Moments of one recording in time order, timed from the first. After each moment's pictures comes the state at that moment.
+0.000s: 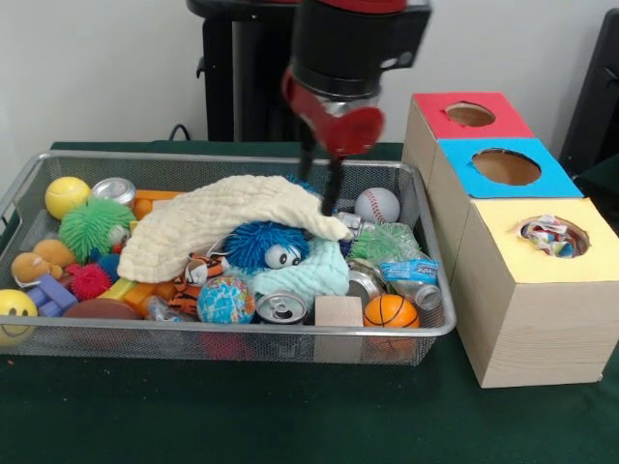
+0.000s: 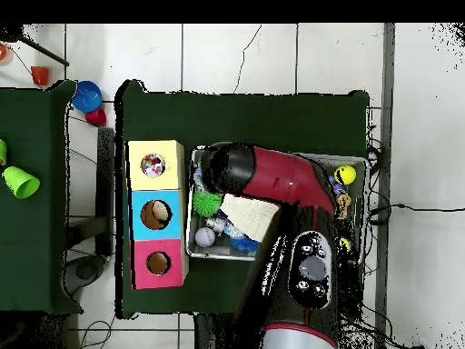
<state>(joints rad) -0.11 -0.56 -0.21 1.39 0.05 0.78 2.65</state>
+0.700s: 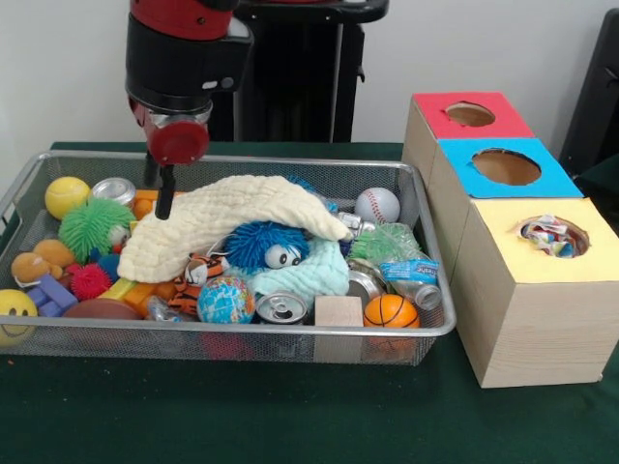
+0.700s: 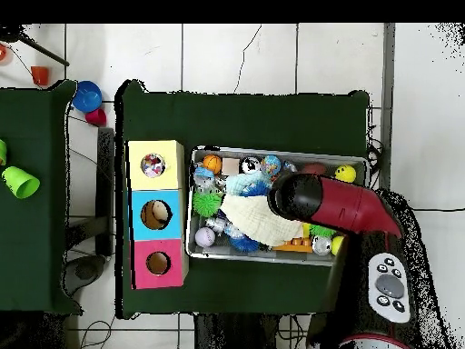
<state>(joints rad) -0.32 -0.56 -0.17 1.47 -0.17 0.63 2.64</state>
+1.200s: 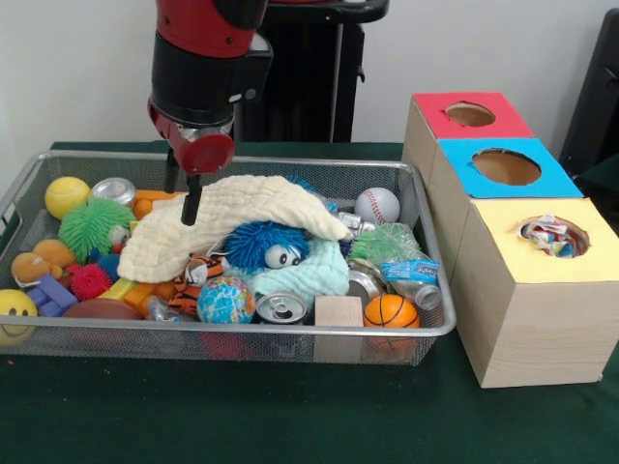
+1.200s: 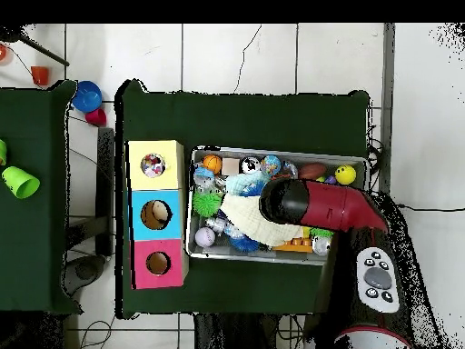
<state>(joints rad) -0.32 -0.56 -0.11 1.50 -0.27 0.63 2.64</state>
